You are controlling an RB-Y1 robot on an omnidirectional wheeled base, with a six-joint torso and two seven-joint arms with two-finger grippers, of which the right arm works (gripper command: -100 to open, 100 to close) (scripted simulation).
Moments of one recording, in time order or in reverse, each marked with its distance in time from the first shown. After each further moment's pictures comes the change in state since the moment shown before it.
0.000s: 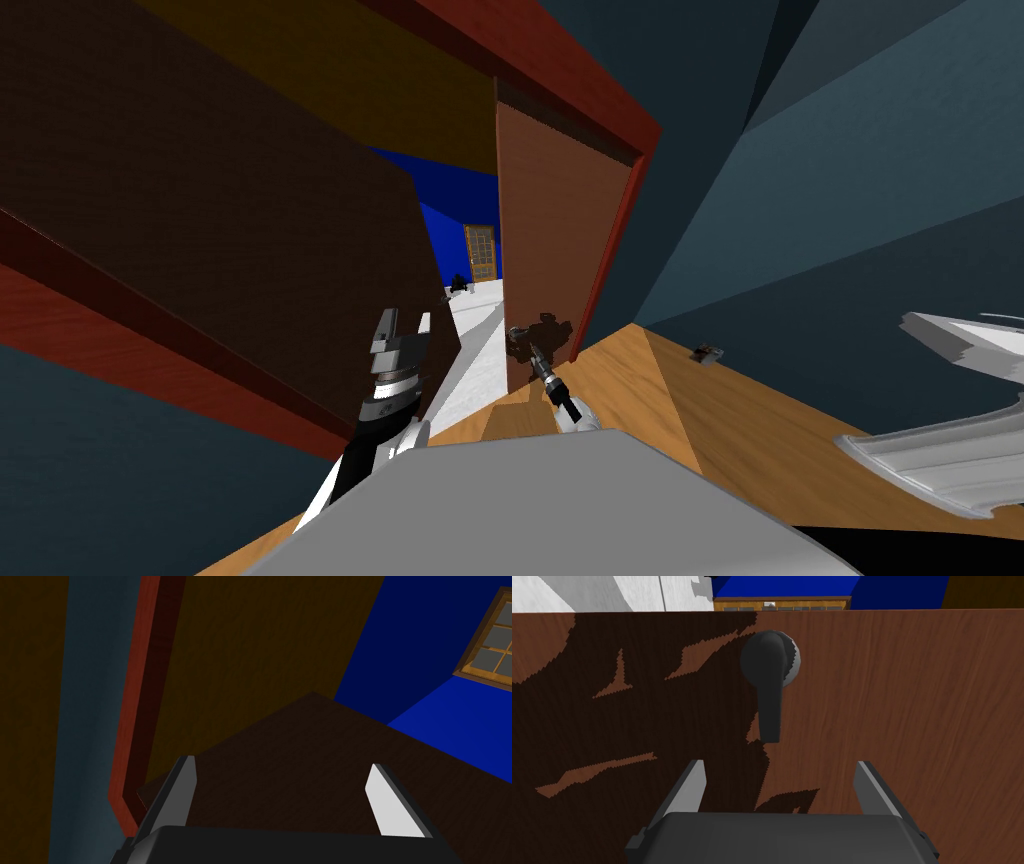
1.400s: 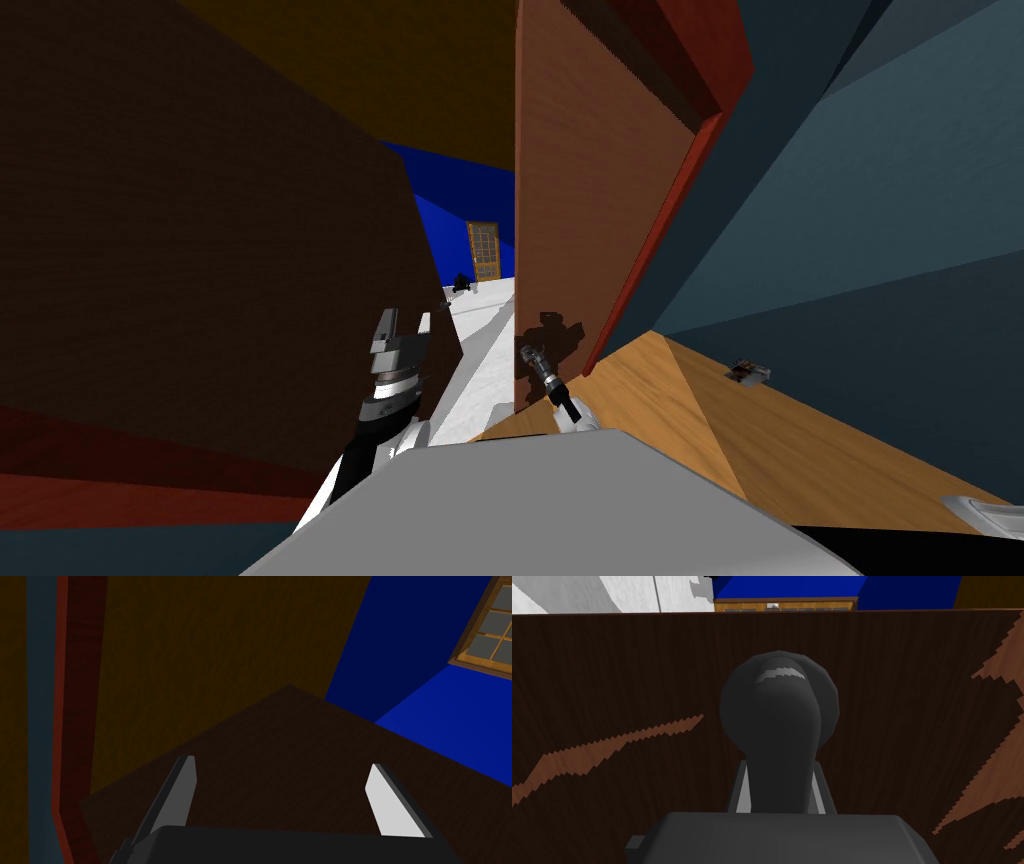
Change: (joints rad) arm -0.002 0.010 -0.017 0.008 -0.012 -0.004 0.024
